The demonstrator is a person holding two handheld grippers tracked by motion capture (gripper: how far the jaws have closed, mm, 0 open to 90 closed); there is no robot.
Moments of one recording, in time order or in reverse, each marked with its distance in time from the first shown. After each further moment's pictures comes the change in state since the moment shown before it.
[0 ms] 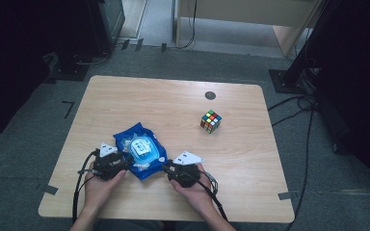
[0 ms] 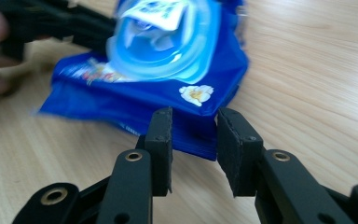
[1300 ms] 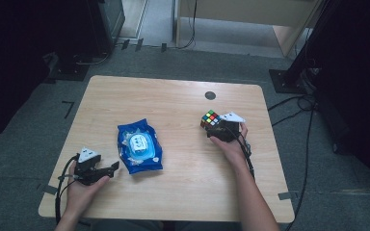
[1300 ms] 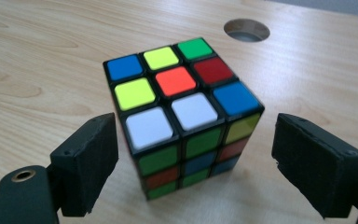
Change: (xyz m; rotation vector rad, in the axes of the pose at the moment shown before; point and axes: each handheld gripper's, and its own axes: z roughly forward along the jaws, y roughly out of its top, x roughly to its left) left arm 0.043 -0.026 -0.024 -0.008 -0.018 -0.010; right arm -0.203 0.026 -0.003 -0.062 -0.389 0.115
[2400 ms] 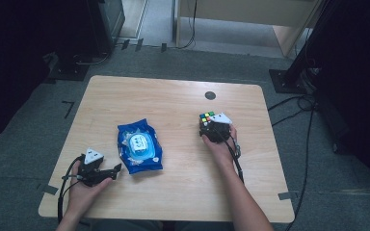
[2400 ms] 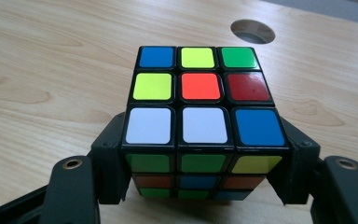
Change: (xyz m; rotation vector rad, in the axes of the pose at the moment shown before) left arm -0.007 -0.001 0.003 0.024 0.013 0.067; right arm 0.040 0.005 0.000 0.017 -0.107 -0.013
